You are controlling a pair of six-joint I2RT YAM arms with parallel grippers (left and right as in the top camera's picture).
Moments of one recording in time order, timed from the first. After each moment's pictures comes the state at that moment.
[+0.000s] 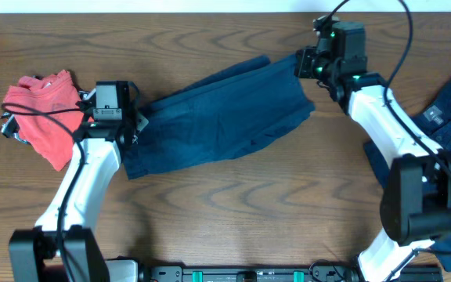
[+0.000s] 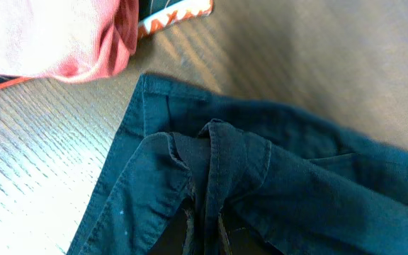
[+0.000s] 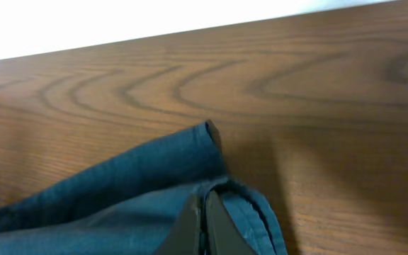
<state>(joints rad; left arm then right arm) 0.01 1.51 0.96 -0.52 -0.16 -0.80 0.16 1.89 1.35 -0.12 -0.23 0.29</state>
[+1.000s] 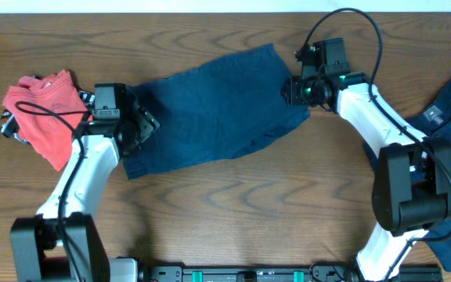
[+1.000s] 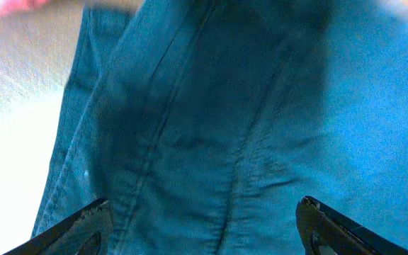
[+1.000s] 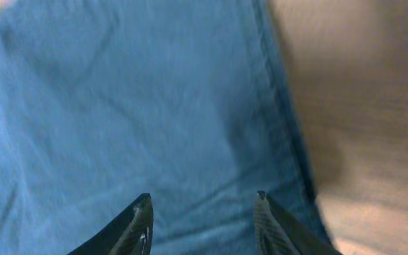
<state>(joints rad) 0.03 1.55 0.94 -0.56 0.05 -0.72 0.20 1.95 1.37 -0.47 -0.26 0.18</state>
